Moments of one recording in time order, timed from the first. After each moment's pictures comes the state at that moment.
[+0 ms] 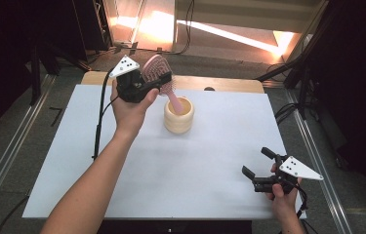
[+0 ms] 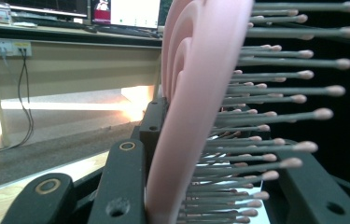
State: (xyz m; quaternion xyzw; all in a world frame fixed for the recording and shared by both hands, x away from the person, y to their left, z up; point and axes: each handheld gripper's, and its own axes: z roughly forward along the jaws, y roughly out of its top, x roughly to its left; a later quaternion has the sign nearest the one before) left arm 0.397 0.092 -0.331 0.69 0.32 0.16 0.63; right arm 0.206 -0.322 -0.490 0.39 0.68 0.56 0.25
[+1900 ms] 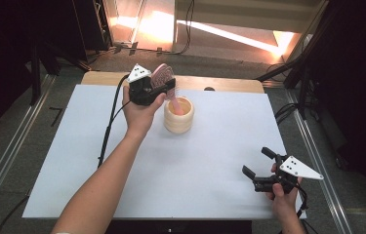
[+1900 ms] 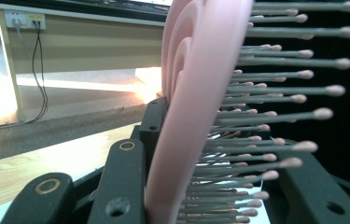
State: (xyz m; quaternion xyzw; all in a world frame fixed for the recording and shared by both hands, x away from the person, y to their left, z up) left arm 0.427 0.073 -0.380 0.70 0.36 0.17 0.59; right arm 0.207 -0.324 -0.492 0.39 0.68 0.56 0.25
